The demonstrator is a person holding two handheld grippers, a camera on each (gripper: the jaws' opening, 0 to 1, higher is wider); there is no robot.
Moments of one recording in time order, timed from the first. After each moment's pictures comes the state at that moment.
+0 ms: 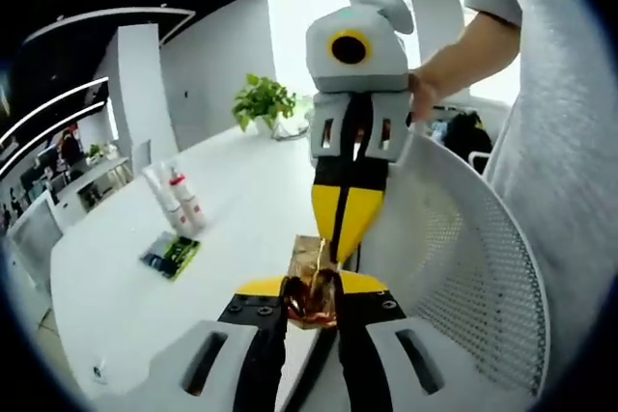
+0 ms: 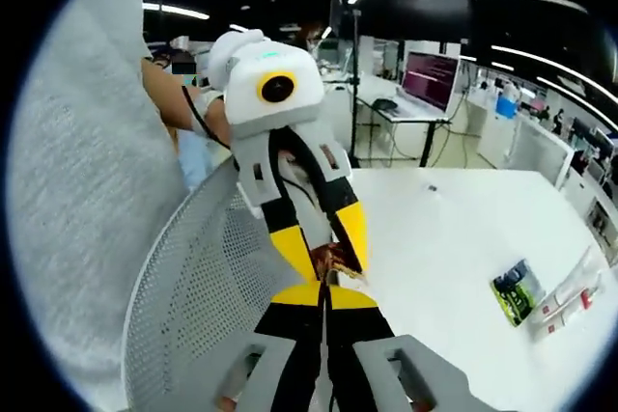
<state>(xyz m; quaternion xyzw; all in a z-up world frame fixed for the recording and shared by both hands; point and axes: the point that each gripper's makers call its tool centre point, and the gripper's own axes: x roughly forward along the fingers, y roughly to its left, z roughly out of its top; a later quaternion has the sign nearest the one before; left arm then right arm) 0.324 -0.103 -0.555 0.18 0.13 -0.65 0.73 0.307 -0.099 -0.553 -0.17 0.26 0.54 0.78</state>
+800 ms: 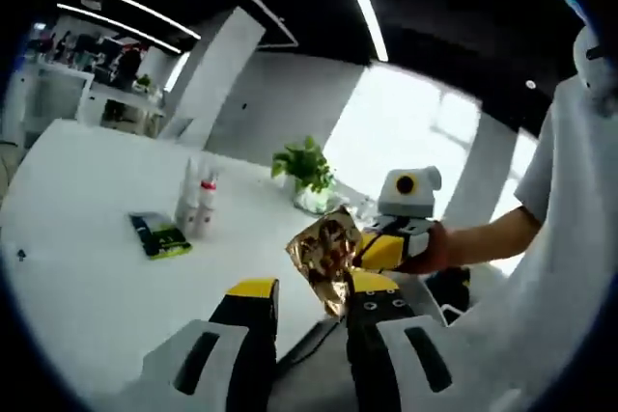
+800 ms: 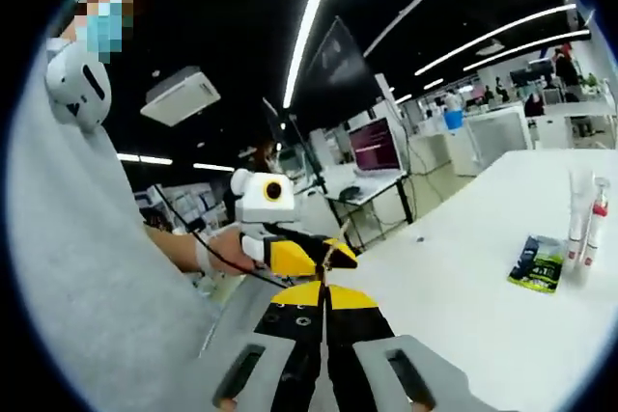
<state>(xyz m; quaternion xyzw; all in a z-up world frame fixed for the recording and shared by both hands) 0.364 -0.084 -0.481 -0.18 0.19 -0.62 0.74 0.337 -0.110 -0.476 0.14 0.17 0.51 0.84</state>
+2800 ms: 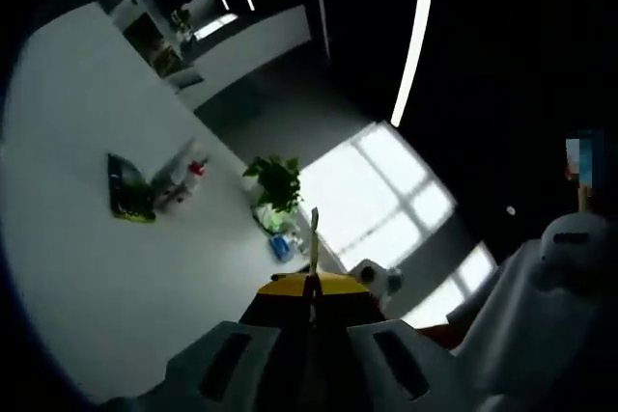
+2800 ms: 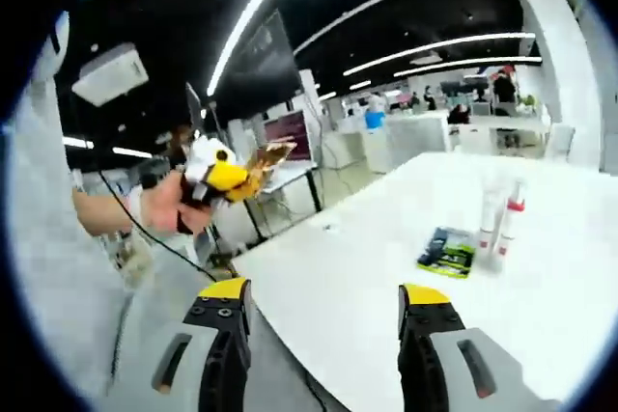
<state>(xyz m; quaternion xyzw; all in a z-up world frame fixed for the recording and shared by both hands) 0.428 -0.073 -0.453 -0.38 0.29 -0.59 0.65 0.368 -0.179 -0.529 -0.02 0.21 0.29 0.93</state>
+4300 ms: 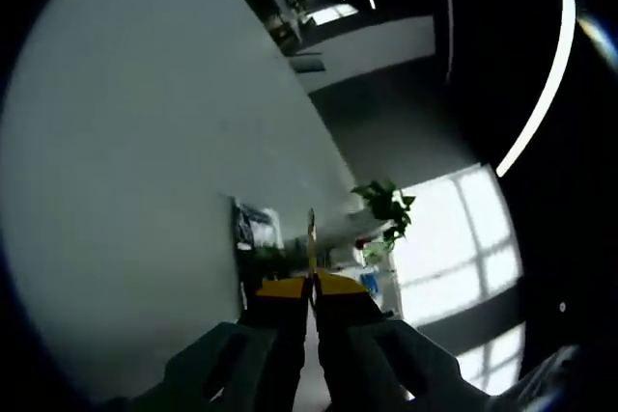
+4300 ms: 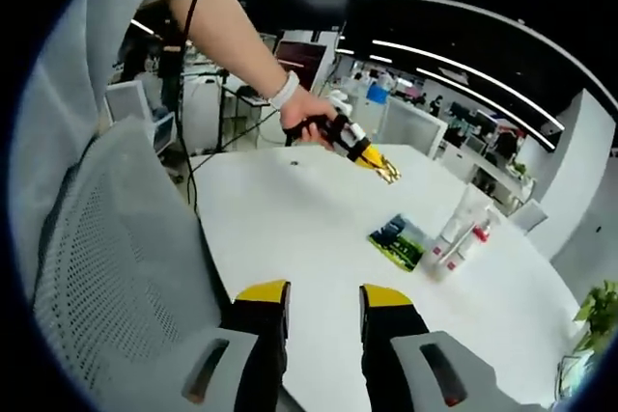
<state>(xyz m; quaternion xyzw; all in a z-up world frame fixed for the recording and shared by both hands) 0.683 -0.127 -0.614 -0.41 0.45 -0.40 0.69 0.367 -0.190 -0.570 -0.21 0.24 0.26 0.91</state>
